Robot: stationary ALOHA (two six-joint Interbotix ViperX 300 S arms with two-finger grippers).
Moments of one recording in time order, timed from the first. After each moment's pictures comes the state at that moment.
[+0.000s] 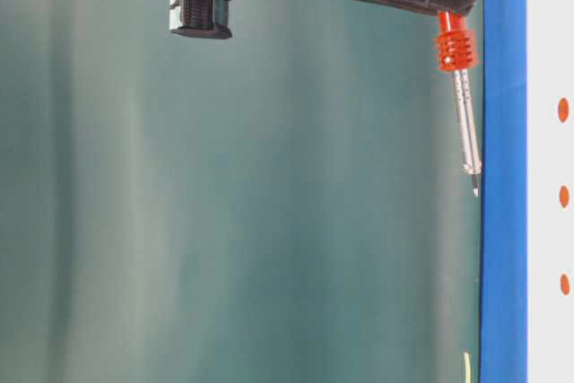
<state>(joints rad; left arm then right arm) 0.16 -0.58 1.07 0.00 0.19 -0.25 -0.23 -0.28 0.79 0.17 0.34 0.00</state>
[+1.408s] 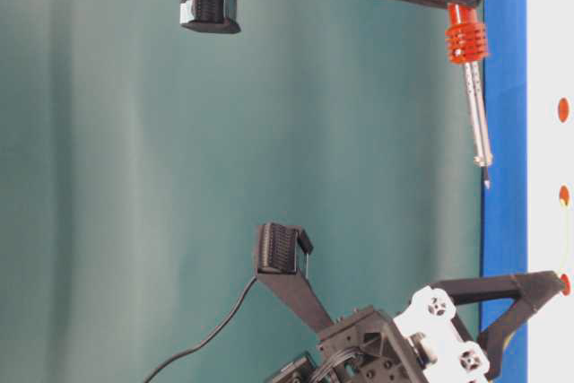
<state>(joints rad) 0.14 0.01 0.67 0.00 0.20 -0.24 -0.23 -0.28 0.82 0.16 0.33 0.00</state>
